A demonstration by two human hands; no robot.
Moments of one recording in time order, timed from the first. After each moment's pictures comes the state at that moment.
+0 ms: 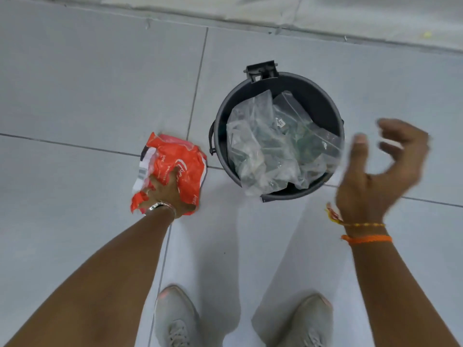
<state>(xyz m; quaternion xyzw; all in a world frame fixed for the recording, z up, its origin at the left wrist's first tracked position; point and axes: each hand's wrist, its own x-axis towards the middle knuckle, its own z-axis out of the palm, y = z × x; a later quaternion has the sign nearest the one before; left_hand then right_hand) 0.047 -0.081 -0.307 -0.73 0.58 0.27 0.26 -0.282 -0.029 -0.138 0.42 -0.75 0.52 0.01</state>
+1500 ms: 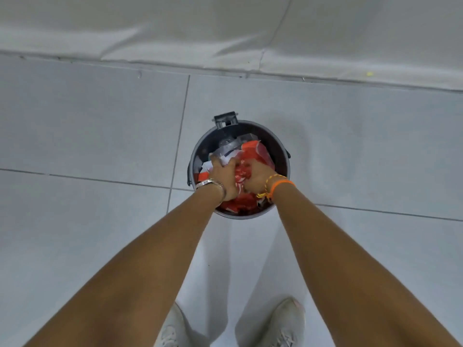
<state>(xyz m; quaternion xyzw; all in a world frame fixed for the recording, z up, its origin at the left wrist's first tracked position) -0.148 -0.140 -0.169 -0.57 0.70 0.39 0.18 -0.289 -0.123 -0.223 0.46 -0.74 0.01 -0.48</state>
